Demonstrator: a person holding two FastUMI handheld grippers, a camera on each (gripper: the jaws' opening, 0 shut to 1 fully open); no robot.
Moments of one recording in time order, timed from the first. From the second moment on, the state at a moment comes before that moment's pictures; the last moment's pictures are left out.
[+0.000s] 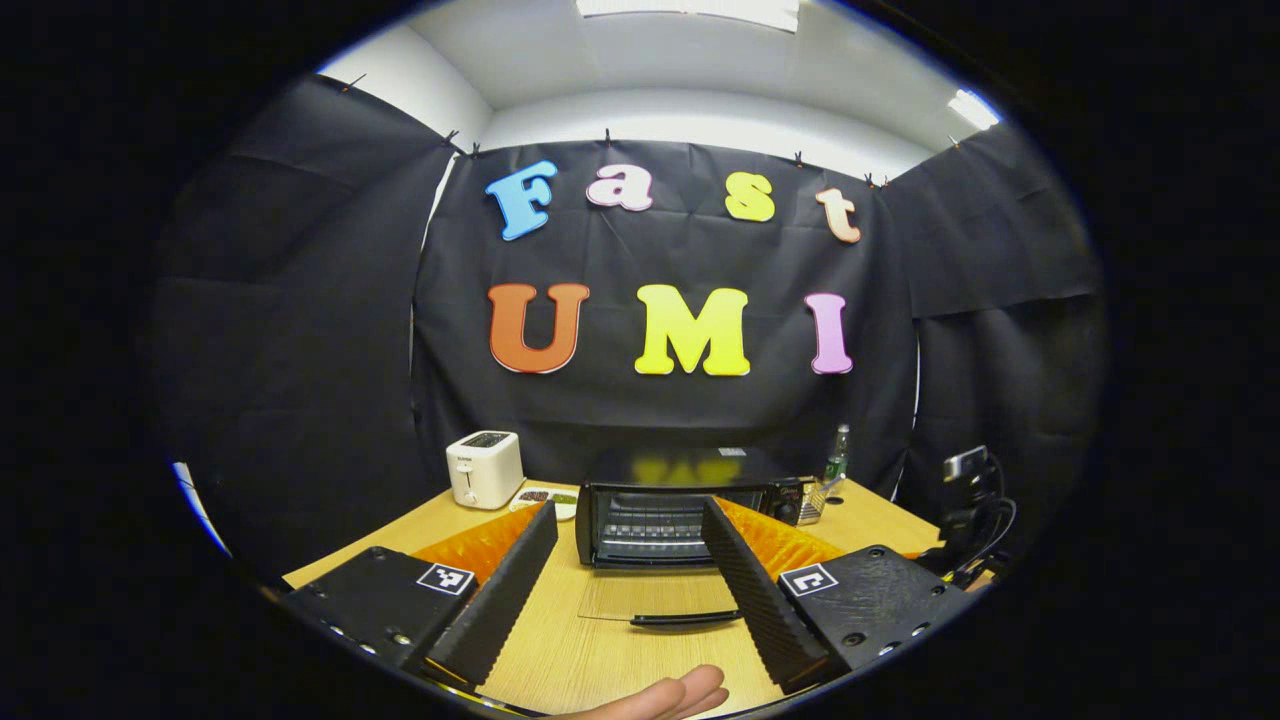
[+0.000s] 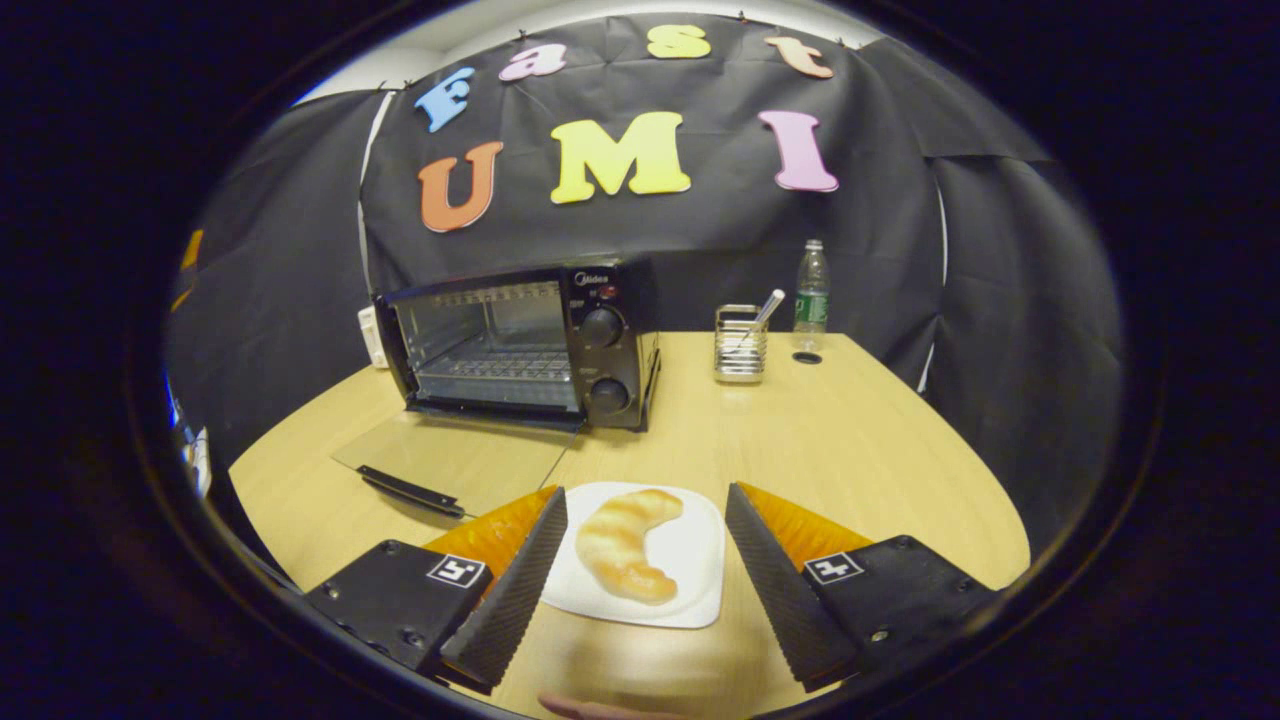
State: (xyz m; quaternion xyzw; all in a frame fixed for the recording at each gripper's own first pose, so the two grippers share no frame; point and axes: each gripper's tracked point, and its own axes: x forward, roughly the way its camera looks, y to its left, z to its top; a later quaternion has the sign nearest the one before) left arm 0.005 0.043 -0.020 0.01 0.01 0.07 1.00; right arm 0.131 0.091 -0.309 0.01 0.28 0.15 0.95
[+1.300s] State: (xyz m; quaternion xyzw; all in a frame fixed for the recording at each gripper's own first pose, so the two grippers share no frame) left arm 0.003 0.072 -0.041 0.02 0.03 0.06 1.00; right arm 0.147 0.184 -0.284 -0.01 0.31 0.25 0.92
